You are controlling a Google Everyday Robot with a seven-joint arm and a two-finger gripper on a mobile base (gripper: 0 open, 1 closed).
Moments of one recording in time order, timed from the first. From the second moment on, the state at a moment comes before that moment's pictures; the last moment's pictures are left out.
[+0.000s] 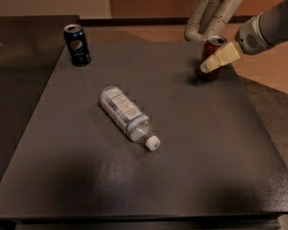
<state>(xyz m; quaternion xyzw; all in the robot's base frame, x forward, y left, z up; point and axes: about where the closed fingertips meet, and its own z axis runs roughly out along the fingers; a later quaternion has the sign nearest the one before) 0.661 -0.235 0.902 -0.36 0.86 0.09 0.36</state>
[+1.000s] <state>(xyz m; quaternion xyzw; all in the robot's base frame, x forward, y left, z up) 0.658 -0.215 0.899 -0.36 0.85 0.12 0.37</state>
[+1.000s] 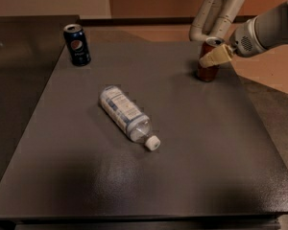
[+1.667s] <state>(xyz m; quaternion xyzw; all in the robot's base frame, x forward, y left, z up) 0.643 -0.209 0.921 -0.36 0.84 0.13 0.39</state>
